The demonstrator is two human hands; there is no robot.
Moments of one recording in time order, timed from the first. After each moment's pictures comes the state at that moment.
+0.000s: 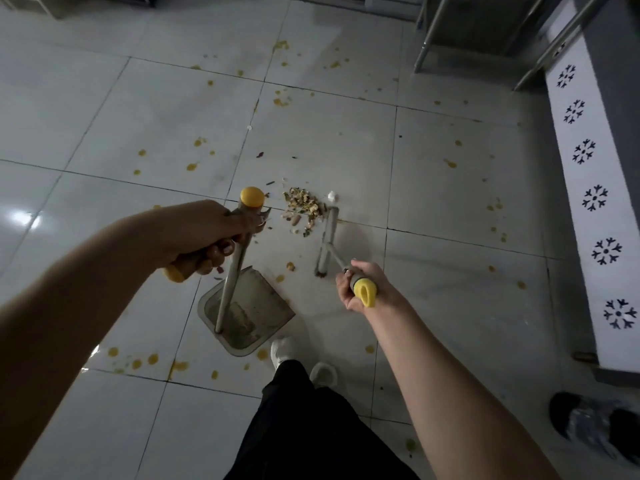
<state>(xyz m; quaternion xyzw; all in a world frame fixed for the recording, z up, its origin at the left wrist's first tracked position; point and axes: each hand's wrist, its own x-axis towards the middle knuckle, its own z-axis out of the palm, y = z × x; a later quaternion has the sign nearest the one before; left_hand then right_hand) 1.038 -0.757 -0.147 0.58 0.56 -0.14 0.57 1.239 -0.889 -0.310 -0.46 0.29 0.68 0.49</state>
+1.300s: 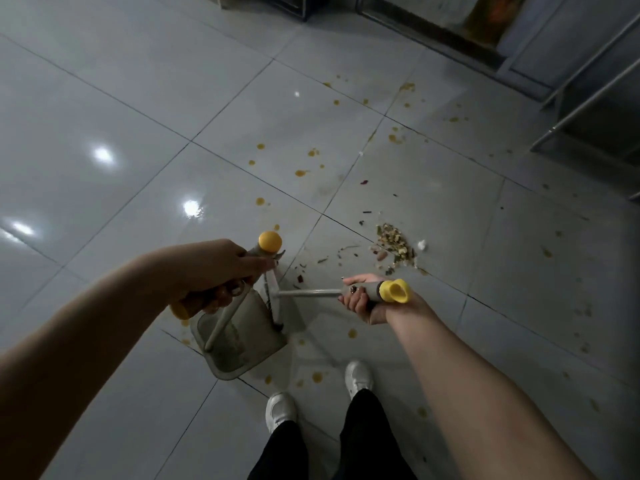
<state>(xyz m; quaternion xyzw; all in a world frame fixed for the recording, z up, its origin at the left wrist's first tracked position) 0.727 -0.679 -0.156 0.48 0.61 -0.12 0.62 0.999 -0.704 -0.331 -0.53 0.12 0.83 0.14</state>
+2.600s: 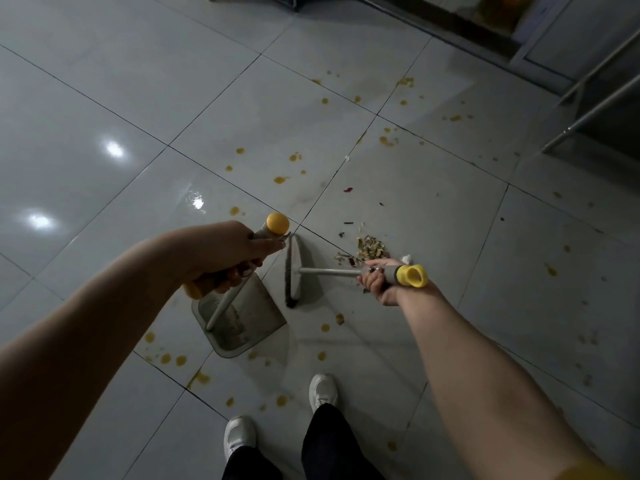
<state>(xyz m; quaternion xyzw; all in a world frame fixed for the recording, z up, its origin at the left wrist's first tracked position) 0.927 -0.562 -0.170 0.47 0.65 -0.11 0.58 1.208 -0.574 -0.383 -0.53 0.16 0.80 0.20</state>
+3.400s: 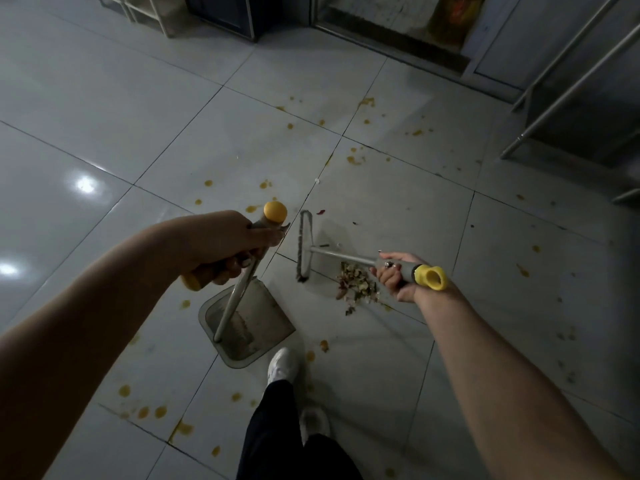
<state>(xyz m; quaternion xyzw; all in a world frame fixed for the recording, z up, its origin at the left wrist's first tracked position) 0.994 -0.486 -0.145 0.53 0.61 -0.11 0.58 1.294 -0.528 -0.322 -0.53 0.14 0.79 0.28</state>
